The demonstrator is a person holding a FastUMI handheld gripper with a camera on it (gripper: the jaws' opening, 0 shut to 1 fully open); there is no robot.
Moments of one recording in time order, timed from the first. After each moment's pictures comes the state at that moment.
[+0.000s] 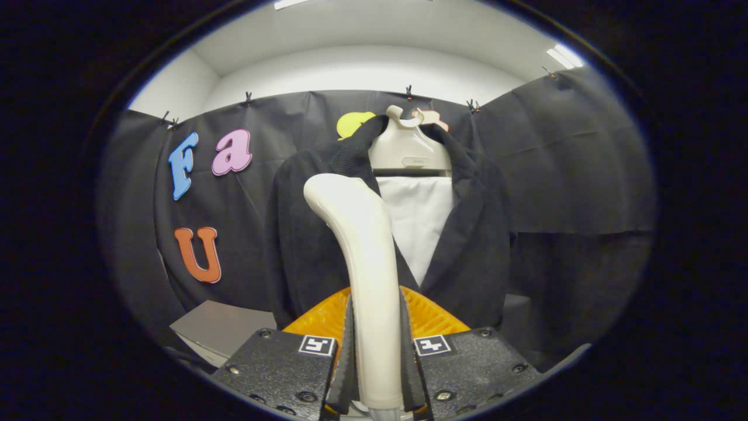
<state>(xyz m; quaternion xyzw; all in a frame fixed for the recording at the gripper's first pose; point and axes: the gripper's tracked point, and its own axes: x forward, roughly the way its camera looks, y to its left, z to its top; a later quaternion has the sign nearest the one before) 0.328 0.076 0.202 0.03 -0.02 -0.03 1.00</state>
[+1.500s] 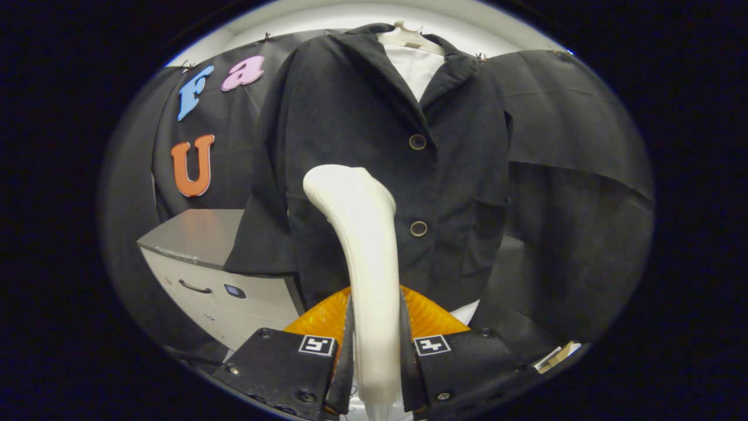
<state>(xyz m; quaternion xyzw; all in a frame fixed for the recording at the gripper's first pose) 0.301 0.062 -0.035 -0.01 0.14 -0.05 0.99</state>
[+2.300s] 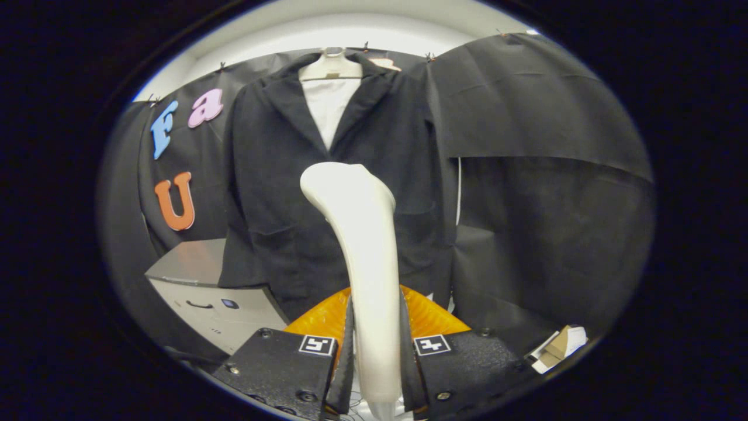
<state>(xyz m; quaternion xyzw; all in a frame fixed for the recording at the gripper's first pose) 0.225 -0.048 0.031 0.07 0.10 -0.10 0.99</state>
